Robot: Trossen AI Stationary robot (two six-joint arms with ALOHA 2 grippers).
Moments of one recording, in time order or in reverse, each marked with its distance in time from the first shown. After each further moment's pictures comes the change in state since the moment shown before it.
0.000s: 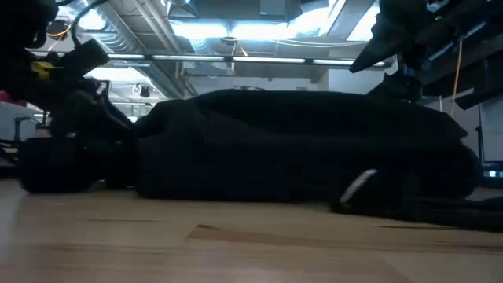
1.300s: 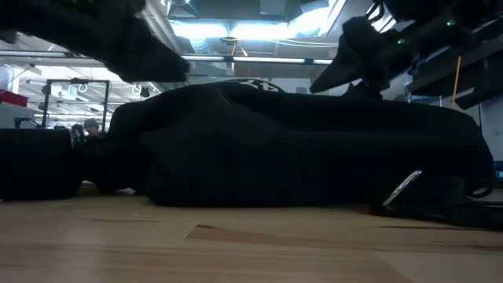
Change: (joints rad) left arm 0.158 0.042 0.140 0.452 0.365 0.281; right arm -0.003 0.344 0.000 0.437 0.100 -0.220
